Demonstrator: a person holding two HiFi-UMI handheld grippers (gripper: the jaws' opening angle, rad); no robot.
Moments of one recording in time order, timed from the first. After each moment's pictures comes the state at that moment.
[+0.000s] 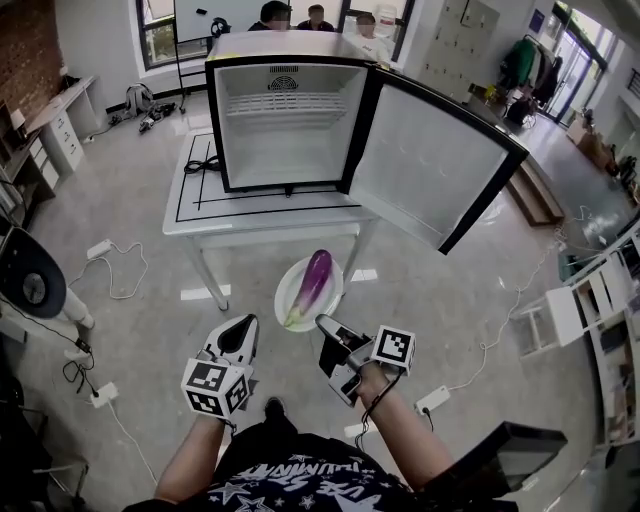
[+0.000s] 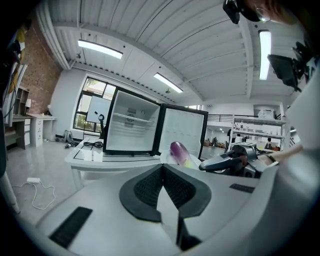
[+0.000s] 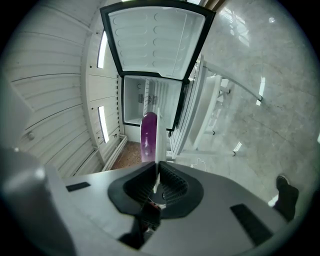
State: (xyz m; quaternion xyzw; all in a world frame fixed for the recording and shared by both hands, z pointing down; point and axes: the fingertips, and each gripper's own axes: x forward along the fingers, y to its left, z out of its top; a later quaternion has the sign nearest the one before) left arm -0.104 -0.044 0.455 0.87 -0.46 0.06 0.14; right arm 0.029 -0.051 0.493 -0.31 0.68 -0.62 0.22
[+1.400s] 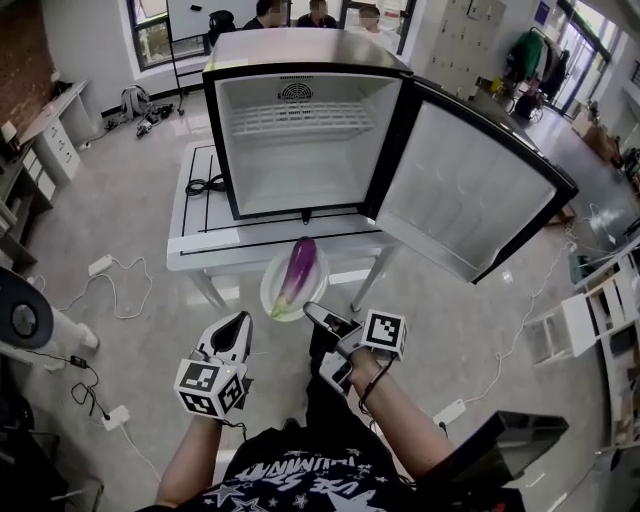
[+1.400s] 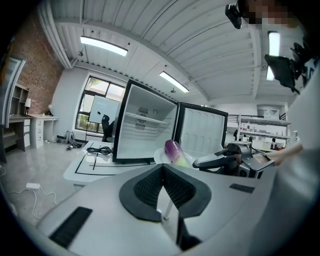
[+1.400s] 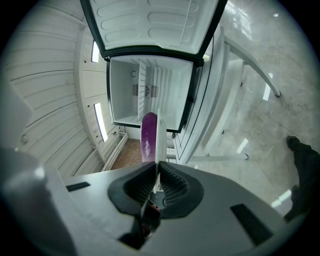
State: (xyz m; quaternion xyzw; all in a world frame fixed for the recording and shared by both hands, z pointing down) left arm -0.163 -0.186 0.464 0.87 -0.48 0.06 0.14; right arm -0.043 -0.210 0.499 -0.29 0.69 -0.63 0.21
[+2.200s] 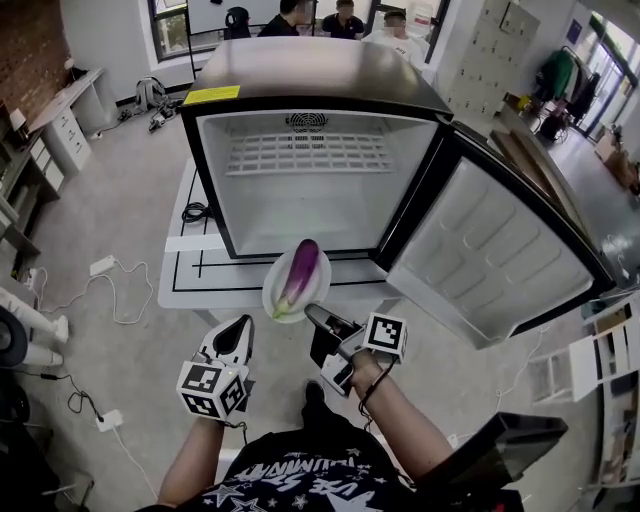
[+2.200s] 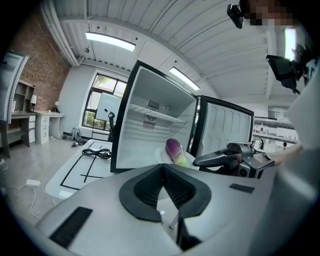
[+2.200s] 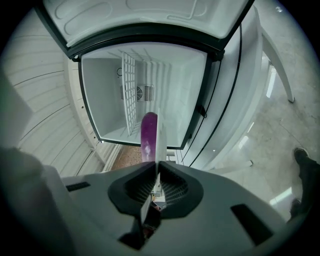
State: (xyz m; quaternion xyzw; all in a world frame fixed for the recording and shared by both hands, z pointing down) left arm -0.143 -0.336 0.470 0.84 -0.51 0.05 0.17; right arm -0.024 -0.371 0.502 -0.26 0.69 -0.65 0.19
